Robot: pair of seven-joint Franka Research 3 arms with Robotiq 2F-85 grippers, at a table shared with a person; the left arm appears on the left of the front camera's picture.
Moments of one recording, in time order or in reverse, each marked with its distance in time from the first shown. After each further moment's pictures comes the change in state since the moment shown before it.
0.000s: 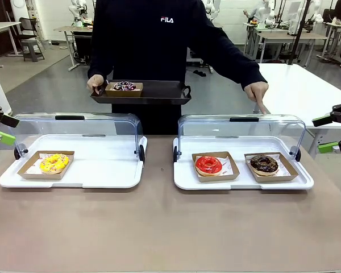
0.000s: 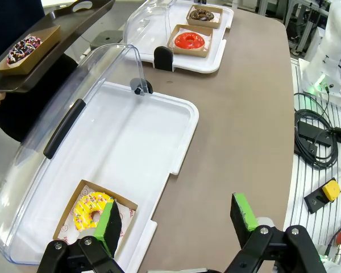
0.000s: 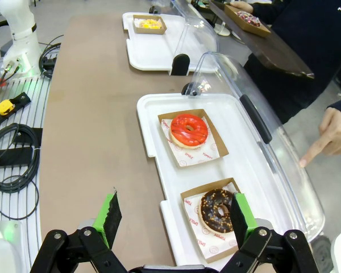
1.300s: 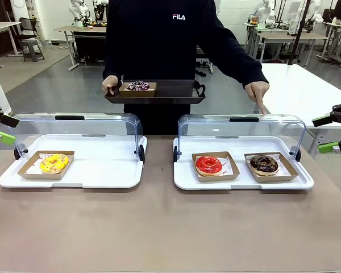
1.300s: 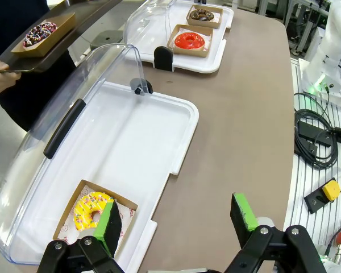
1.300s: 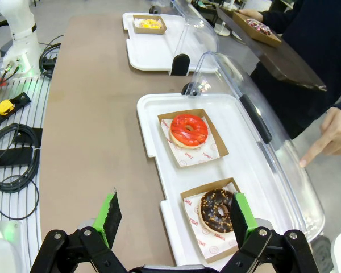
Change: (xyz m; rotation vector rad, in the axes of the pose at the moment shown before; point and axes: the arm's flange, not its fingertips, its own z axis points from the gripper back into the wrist) left arm 0.000 0.000 0.000 0.000 0.000 0.000; right arm 0.000 0.000 0.000 0.000 0.000 0.000
